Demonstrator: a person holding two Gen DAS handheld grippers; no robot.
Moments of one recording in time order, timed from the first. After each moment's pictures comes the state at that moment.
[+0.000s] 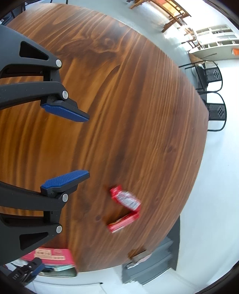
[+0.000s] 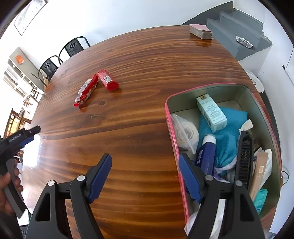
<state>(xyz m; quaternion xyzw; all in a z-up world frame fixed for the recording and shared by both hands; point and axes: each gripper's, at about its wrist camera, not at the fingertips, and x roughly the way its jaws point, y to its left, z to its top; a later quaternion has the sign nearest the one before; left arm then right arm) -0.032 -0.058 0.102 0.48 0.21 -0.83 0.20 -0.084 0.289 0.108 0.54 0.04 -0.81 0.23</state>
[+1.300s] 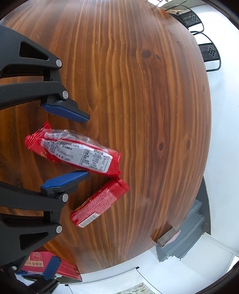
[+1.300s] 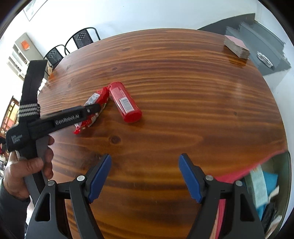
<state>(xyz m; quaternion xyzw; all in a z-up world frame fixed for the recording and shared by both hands) -0.216 -0.020 0.031 0.50 0.14 -0.85 0.03 -0.167 0.176 0.082 0.54 0.09 -0.79 0.27</state>
